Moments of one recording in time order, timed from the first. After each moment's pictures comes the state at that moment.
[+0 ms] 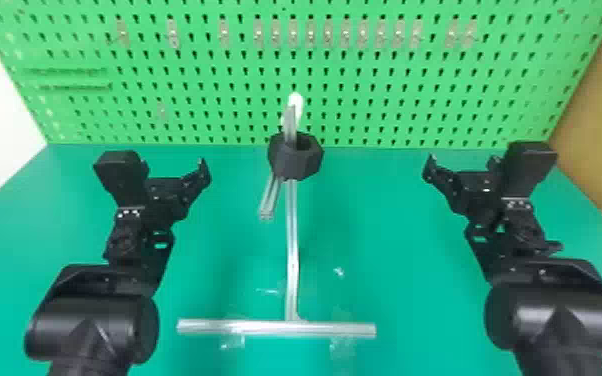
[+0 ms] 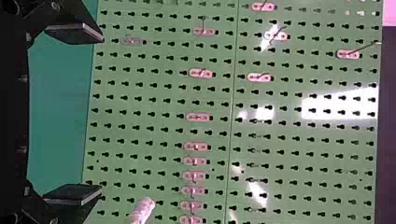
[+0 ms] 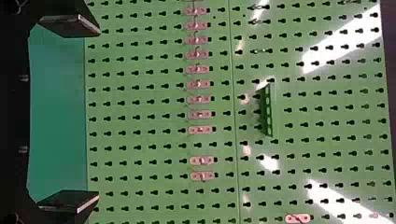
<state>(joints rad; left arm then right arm) -0.12 0.12 -0.02 -1.57 0.18 0.04 0.05 -0.22 -0.02 -0.03 -1.47 -0.09 0.06 0.04</state>
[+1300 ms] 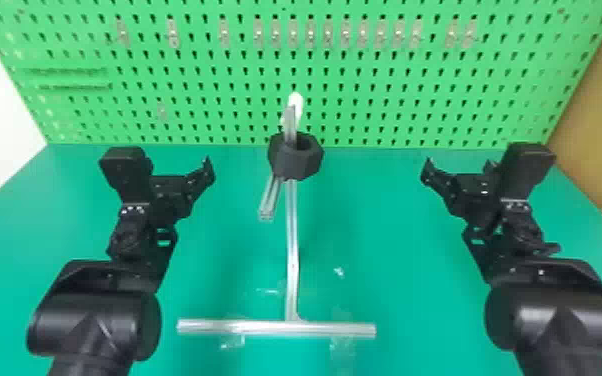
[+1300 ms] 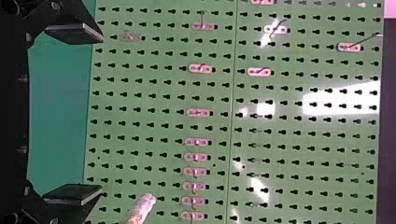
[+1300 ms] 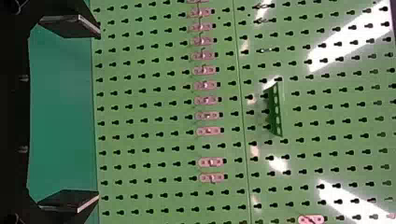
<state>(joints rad) -0.12 0.12 -0.03 -1.58 0.16 0.06 0.05 -0.22 -0.03 -0.02 -1.47 -0.12 0.09 0.04</state>
